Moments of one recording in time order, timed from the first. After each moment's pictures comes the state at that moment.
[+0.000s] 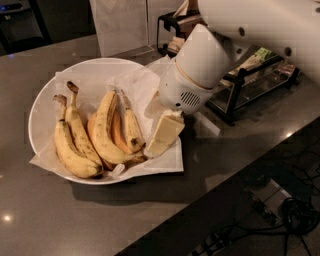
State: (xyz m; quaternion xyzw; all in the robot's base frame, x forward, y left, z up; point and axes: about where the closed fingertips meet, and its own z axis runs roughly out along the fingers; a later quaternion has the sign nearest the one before) arm 0.449 0.017 0.894 -0.70 0.67 0.19 0.18
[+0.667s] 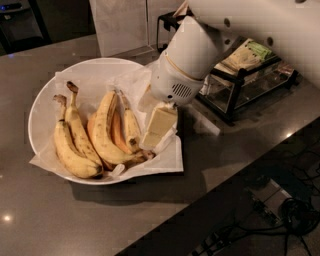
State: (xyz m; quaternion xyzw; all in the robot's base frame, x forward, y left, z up) arm 0.464 0.028 0.899 -0.71 0.65 0.18 0.17
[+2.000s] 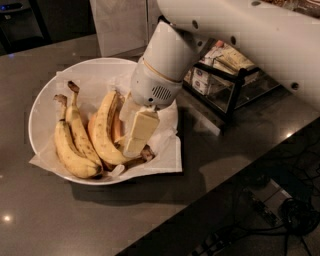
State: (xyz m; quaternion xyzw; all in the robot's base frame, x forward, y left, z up) arm 0.450 0.068 0.889 -0.74 0.61 0.22 0.14
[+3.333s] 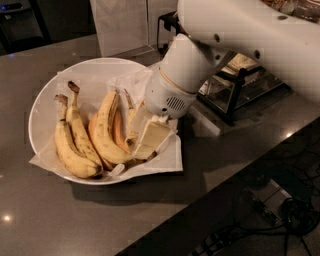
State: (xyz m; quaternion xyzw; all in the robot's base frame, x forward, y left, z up) arm 0.442 0.042 0.877 -0.72 0.64 0.23 0.15
